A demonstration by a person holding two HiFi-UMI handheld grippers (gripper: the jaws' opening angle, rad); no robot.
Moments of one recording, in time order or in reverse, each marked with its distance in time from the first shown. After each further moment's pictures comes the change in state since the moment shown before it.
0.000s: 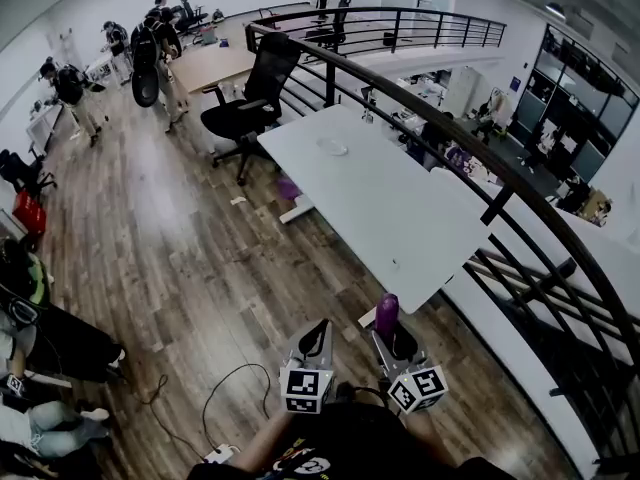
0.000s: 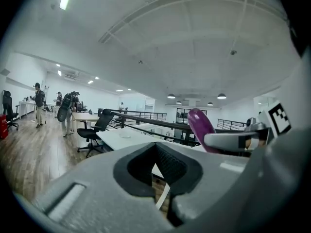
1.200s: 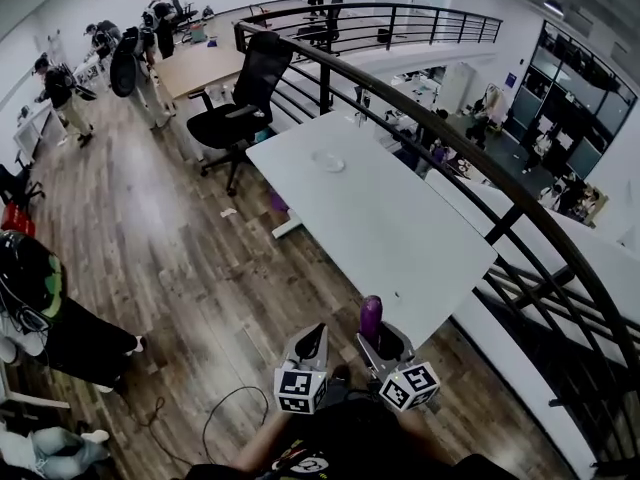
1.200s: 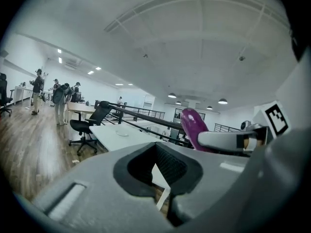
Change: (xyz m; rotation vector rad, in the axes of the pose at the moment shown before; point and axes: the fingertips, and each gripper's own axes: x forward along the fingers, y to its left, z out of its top) left arm 0.125 0.078 0.003 -0.089 0.030 -0.054; right arm 0.147 -0.041 -0.002 0.095 0.062 0.068
